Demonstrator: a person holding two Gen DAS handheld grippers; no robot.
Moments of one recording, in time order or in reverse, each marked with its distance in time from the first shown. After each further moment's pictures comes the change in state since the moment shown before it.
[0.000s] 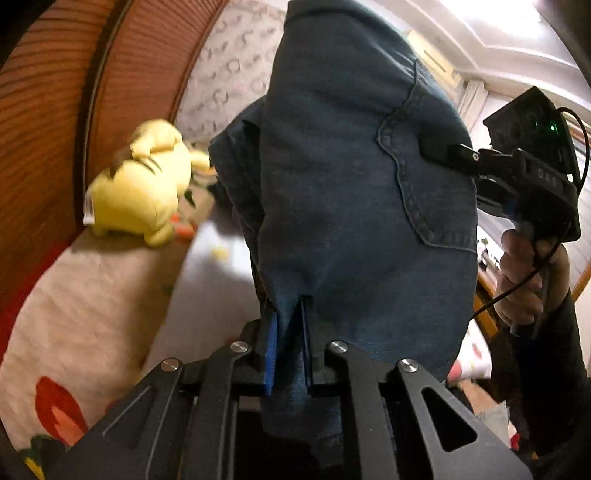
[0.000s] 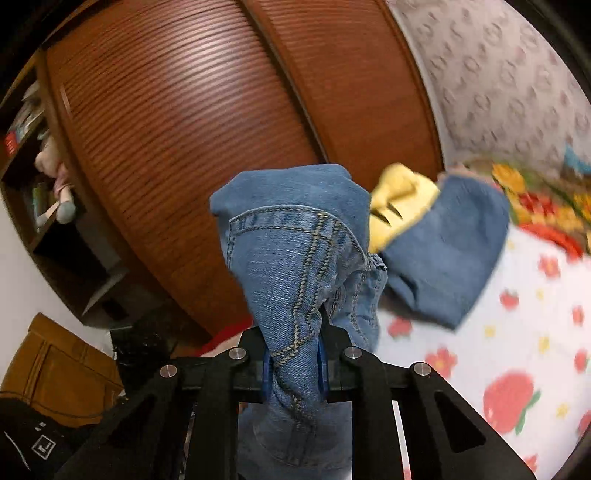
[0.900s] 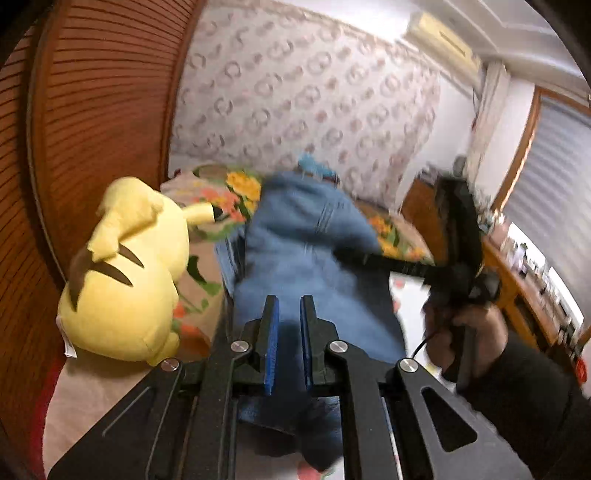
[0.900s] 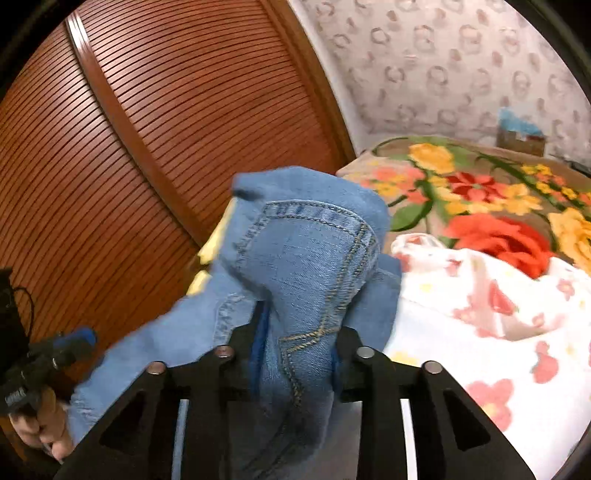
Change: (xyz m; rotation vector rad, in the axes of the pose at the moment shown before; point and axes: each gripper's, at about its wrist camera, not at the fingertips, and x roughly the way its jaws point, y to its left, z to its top) left arm 0.183 0.032 0.175 0.102 0.065 0.109; right arm 0.136 -0.279 0.061 0.221 0.003 -0.261
